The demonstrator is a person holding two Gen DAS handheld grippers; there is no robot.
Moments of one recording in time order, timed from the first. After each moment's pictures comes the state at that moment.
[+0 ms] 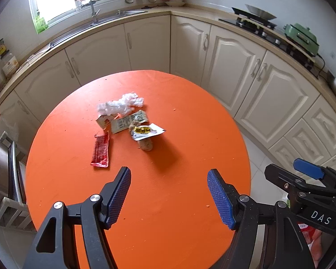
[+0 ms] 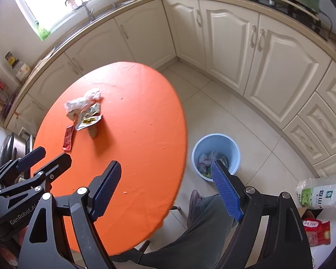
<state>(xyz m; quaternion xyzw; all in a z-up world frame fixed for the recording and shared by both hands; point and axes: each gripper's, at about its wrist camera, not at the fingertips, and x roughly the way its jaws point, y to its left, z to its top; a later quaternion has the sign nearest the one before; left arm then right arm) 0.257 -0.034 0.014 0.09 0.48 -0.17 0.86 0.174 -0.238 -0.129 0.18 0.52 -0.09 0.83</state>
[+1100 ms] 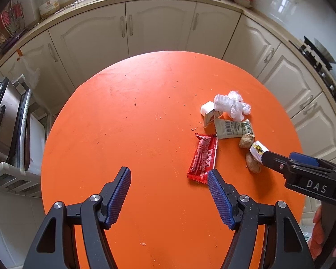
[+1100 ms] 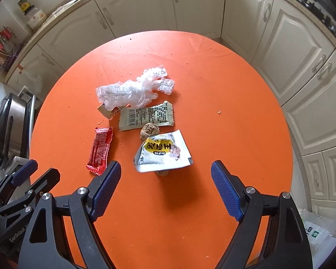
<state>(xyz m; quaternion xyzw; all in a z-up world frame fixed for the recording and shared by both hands) 0.382 0.109 -0.023 -0.02 0.55 -0.06 0.84 0.357 -0.102 -0.191 0.09 0.62 0.01 0.78</state>
